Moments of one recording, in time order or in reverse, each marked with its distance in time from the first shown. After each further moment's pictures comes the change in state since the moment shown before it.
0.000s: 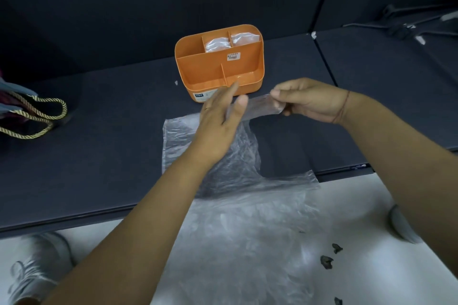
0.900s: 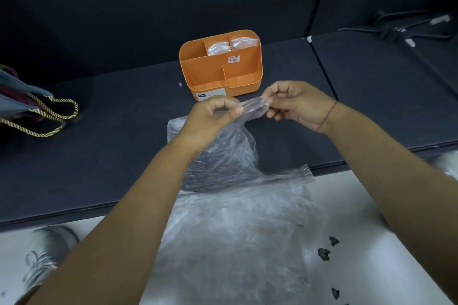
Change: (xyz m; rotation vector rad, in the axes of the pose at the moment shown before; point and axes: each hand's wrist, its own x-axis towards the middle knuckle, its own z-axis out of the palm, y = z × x) left_hand -0.006 0.008 -0.026 -0.241 -0.048 -0.079; right_hand -0.016 -0.015 0.037 0.176 0.281 -0.020
